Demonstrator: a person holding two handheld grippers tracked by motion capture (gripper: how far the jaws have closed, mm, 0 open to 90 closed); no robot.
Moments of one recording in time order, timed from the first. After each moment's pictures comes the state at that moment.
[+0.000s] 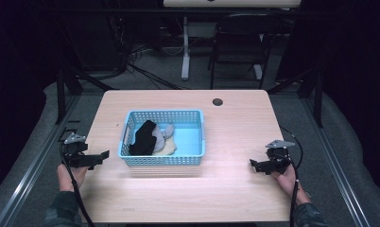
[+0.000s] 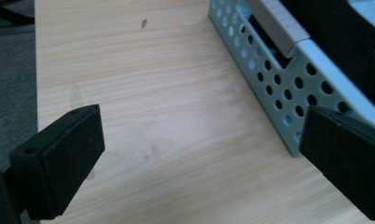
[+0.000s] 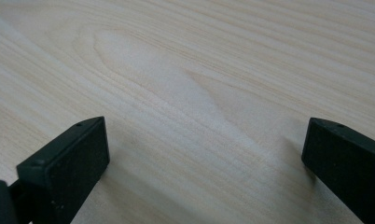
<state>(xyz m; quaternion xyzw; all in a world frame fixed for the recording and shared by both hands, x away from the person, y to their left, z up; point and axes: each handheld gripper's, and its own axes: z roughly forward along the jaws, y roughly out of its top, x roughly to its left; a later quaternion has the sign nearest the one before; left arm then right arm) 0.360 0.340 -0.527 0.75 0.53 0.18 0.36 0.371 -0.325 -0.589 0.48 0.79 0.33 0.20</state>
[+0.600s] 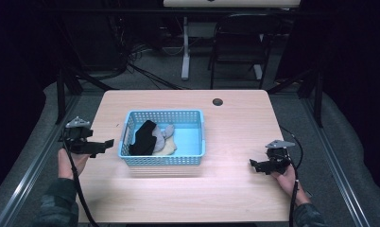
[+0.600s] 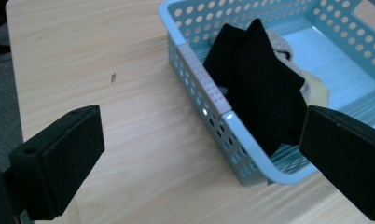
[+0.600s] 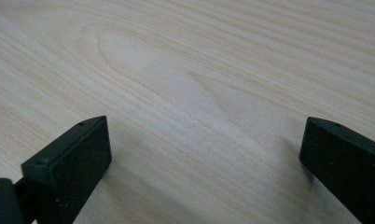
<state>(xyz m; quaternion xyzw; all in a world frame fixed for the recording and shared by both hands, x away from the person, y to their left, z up) 0.379 0.311 -0.468 0.78 0.48 0.17 0.37 0.371 -0.325 -0.589 0.48 0.79 0.33 0.20</state>
